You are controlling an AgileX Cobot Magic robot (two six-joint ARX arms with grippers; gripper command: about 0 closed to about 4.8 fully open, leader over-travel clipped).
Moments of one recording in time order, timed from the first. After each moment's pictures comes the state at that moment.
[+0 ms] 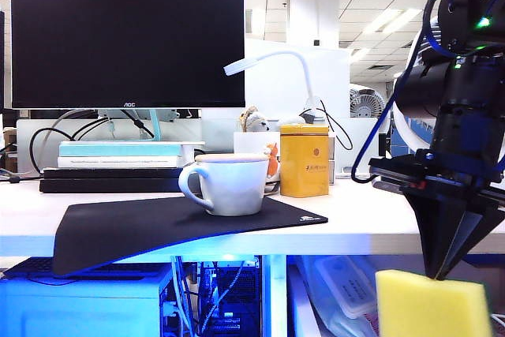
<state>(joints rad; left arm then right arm) -0.70 0.91 1.05 -0.65 0.25 0.03 0.27 1.81 1.08 -0.76 -0.26 0.10</state>
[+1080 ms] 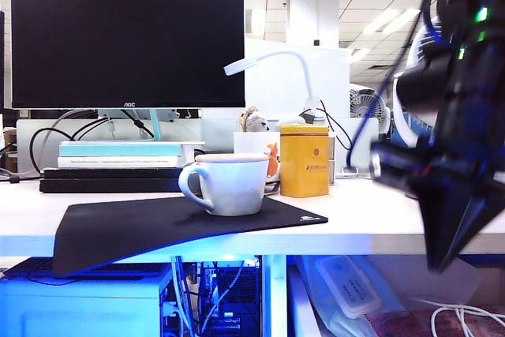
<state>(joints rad) -0.70 0.91 1.05 -0.67 0.25 0.03 0.28 1.76 1.09 -0.90 -0.35 0.10</state>
